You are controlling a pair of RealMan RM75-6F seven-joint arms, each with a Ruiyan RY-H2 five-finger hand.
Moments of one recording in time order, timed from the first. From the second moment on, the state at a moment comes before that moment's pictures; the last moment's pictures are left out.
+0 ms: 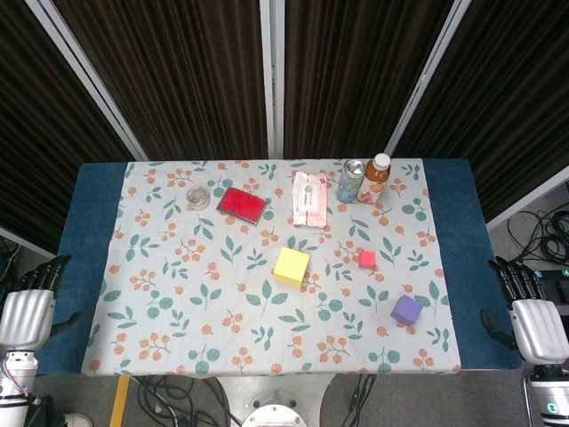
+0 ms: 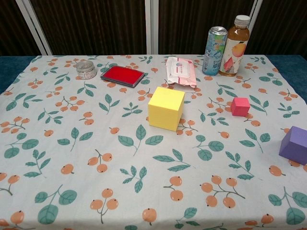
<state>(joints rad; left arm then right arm) -0.09 -1.21 -0.04 -1.59 1.44 1.49 0.18 0.06 -1.06 0.03 -1.64 -1.56 1.49 0.11</state>
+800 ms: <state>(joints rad) -0.07 -1.21 -0.03 -1.60 1.46 1.50 0.16 0.19 -1.06 0.04 -1.76 -1.56 1.28 -0.01</state>
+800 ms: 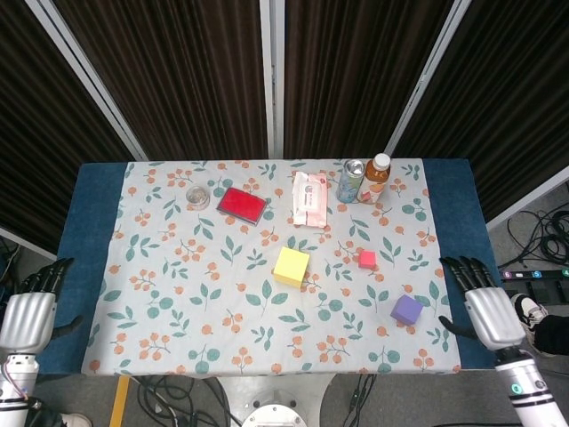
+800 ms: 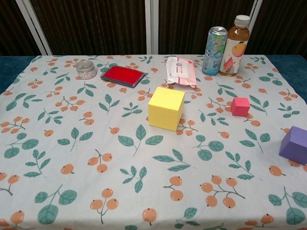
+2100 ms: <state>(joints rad) -0.08 -1.21 -0.03 -1.55 1.45 1.45 0.10 0.81 -1.71 0.27 -1.56 -0.75 0.91 -0.54</state>
